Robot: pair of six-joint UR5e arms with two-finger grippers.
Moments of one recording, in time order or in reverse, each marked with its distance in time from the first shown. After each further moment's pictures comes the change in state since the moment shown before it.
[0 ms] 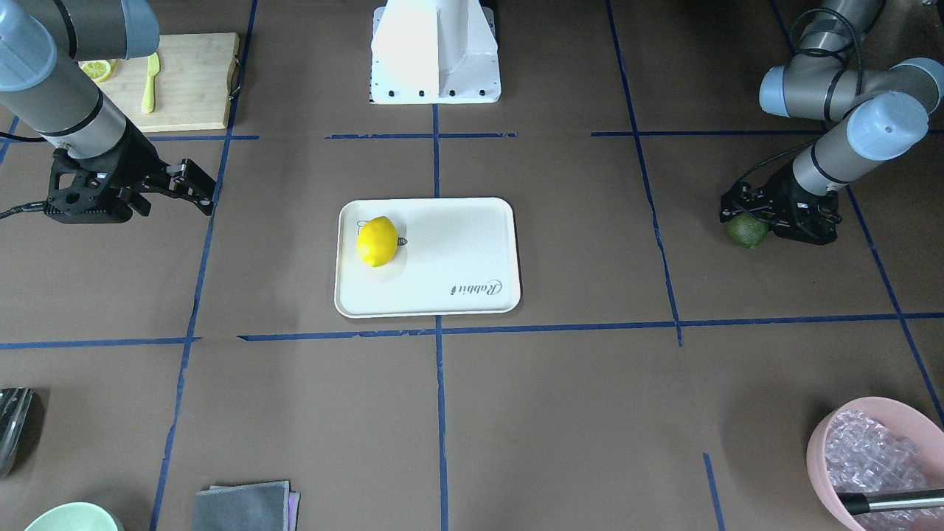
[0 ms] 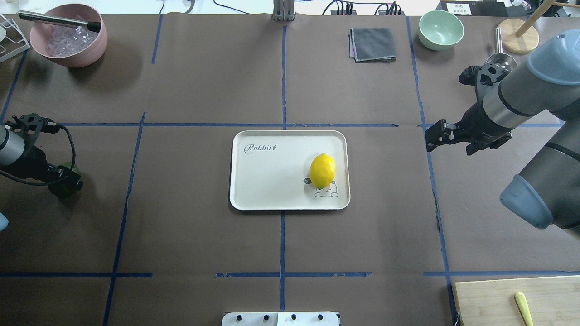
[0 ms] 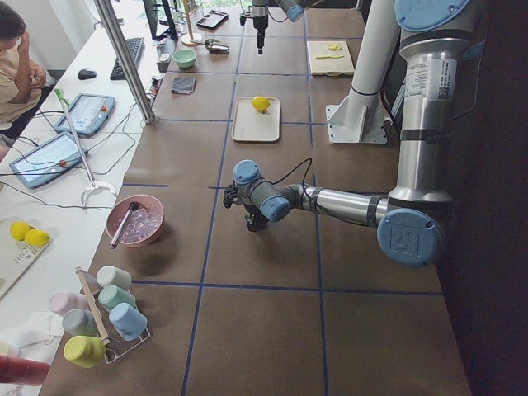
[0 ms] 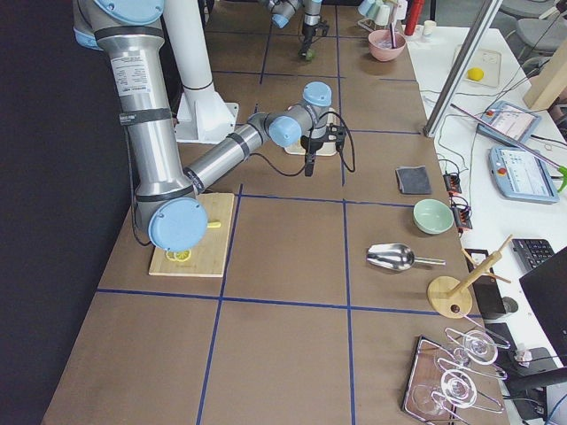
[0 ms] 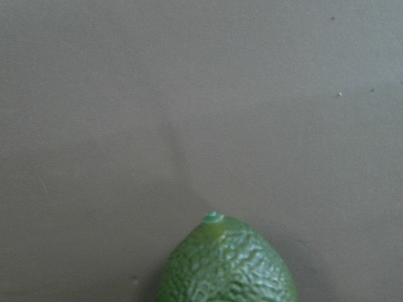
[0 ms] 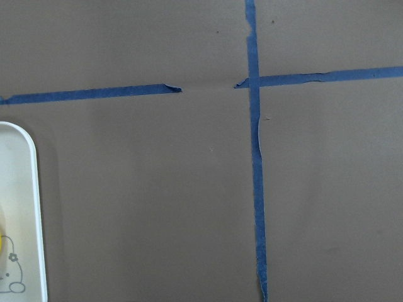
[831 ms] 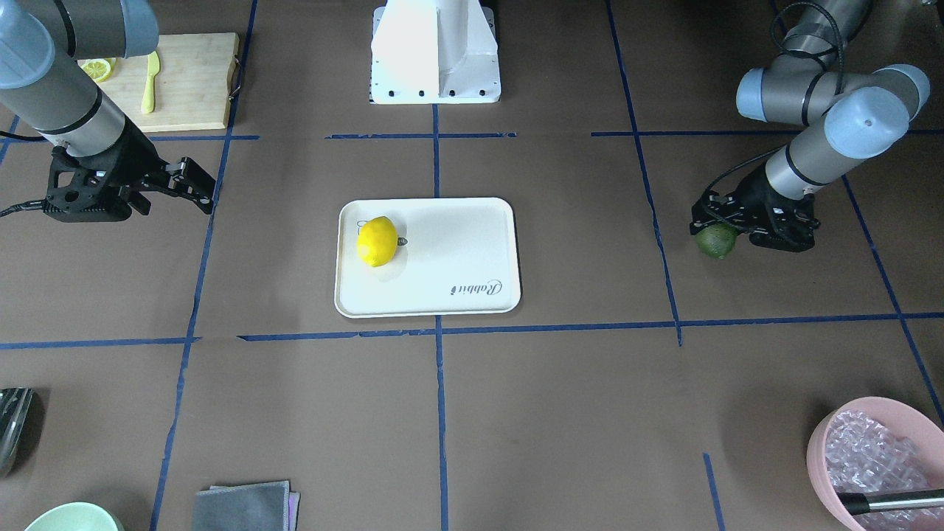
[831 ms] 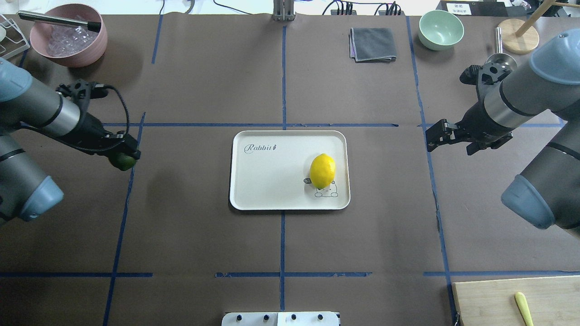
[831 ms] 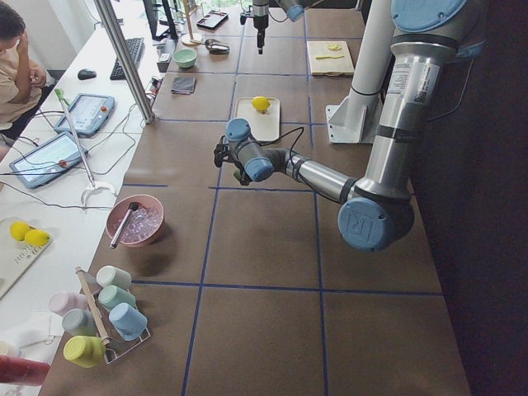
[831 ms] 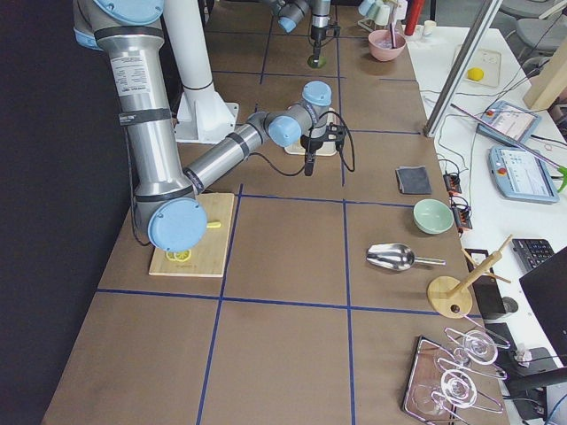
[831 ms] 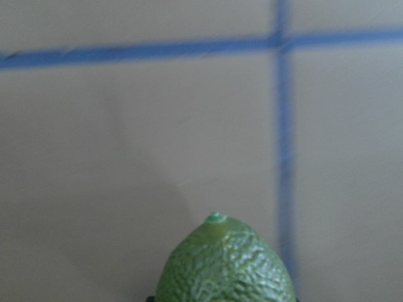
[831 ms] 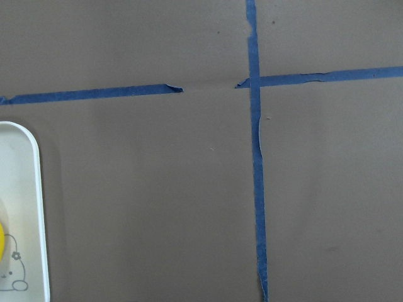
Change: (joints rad) left arm 0.063 -0.260 -0.066 0.054 -0.009 -0.378; right arm 0.004 -0.004 0.007 0.000 0.003 0.000
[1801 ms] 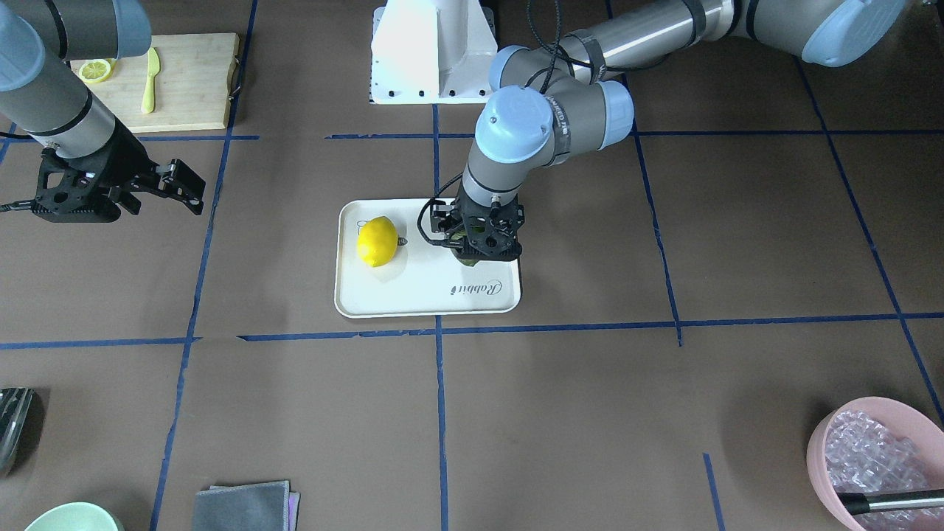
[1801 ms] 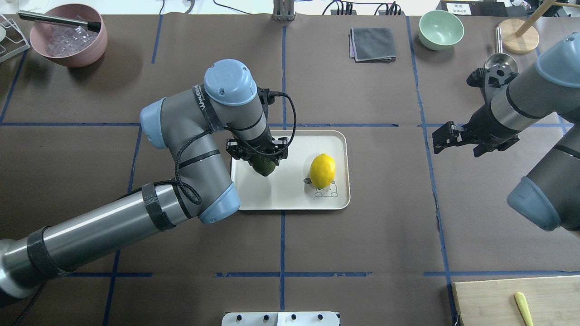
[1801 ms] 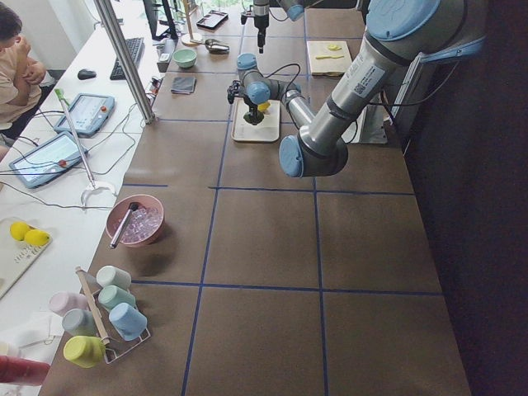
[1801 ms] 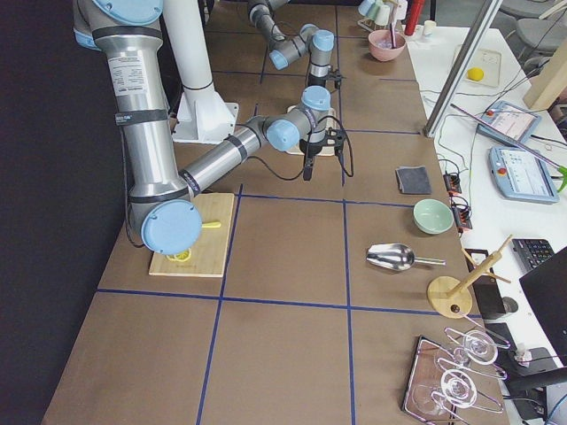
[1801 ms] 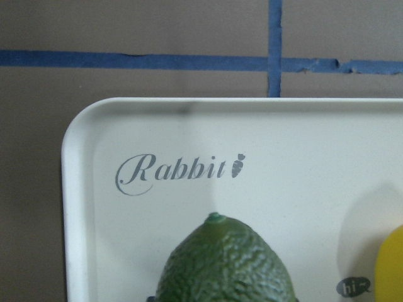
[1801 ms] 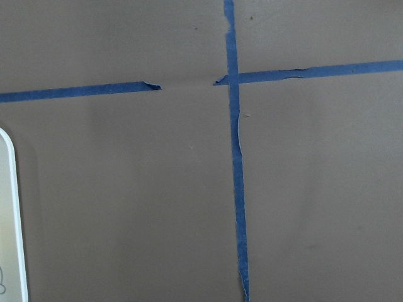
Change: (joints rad) left arm 0.249 -0.580 0.295 0.327 0.210 -0.106; right arm 0.006 -0.025 0.000 0.002 -0.004 -0.008
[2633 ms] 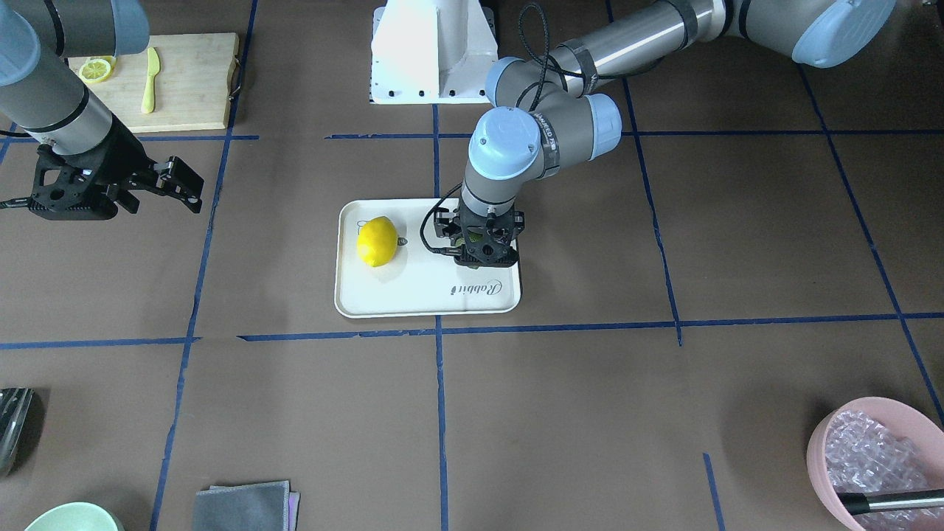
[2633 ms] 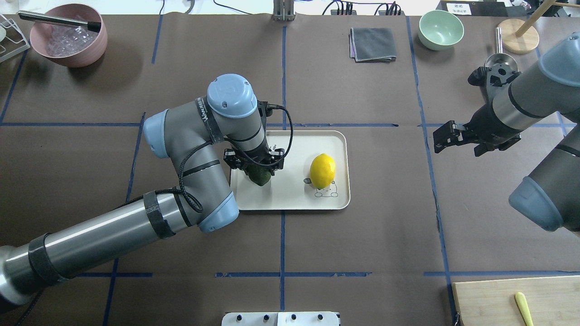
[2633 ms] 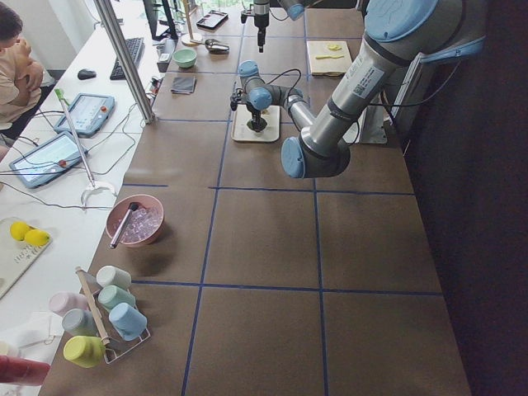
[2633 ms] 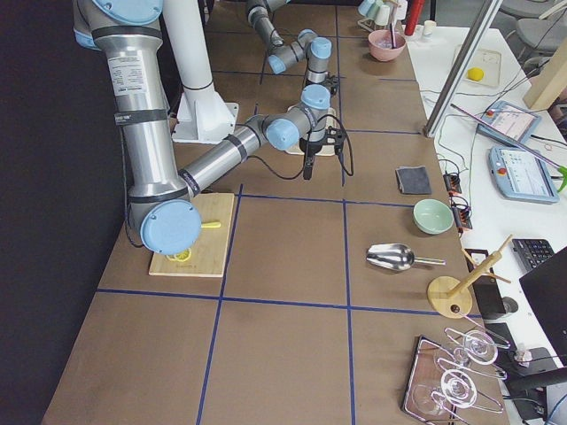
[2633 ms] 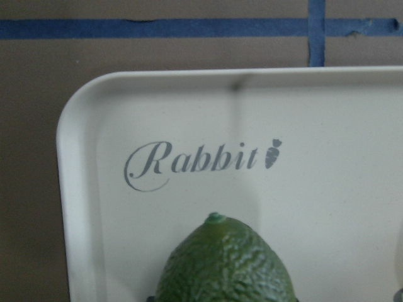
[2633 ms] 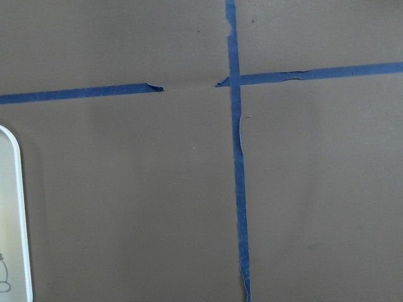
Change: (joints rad) left arm 0.025 0.019 0.013 -0.003 0.000 0.000; right arm 0.003 -0.002 0.008 -0.001 0.001 0.000
